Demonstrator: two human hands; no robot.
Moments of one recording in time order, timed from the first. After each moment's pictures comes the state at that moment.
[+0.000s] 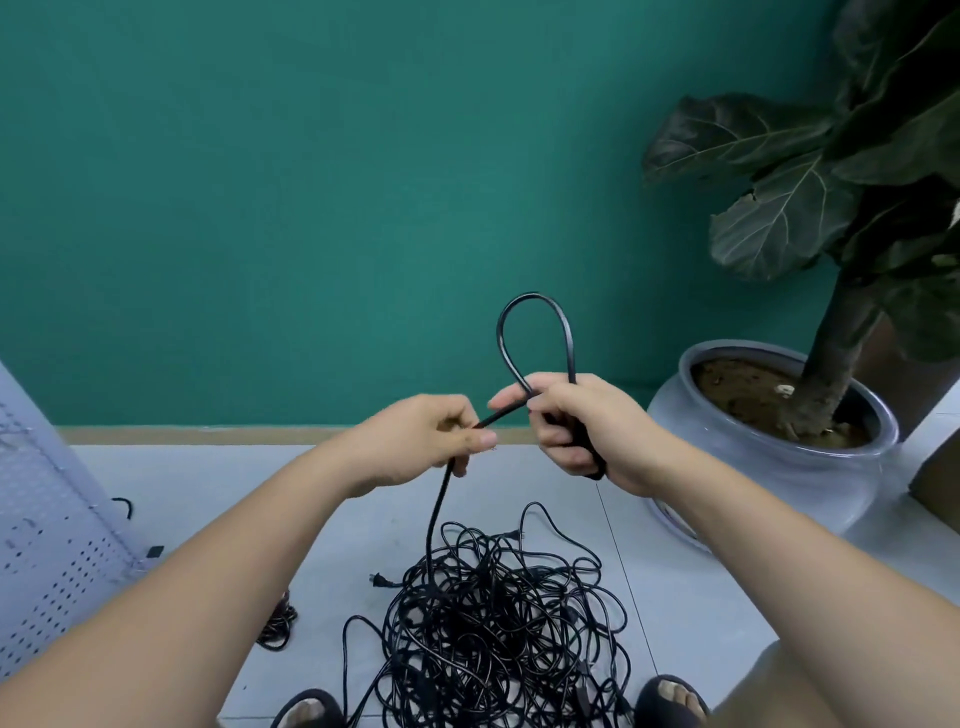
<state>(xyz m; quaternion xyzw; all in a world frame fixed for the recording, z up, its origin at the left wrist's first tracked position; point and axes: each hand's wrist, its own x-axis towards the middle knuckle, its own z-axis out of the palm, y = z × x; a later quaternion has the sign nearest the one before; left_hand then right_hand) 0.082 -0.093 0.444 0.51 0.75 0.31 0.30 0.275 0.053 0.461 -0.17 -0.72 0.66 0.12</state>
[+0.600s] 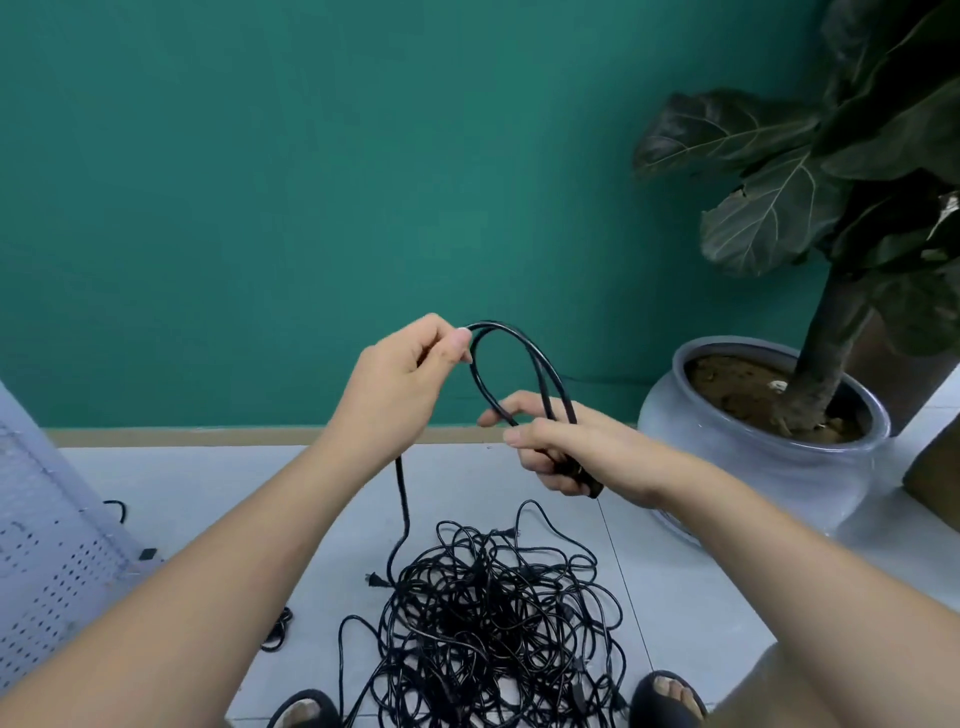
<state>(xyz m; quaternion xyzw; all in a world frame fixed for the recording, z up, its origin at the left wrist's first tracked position) 0.102 -0.087 0.473 0.47 0.72 0.50 0.06 0.291 0.047 0.458 -0.16 -0.79 0.60 0.02</state>
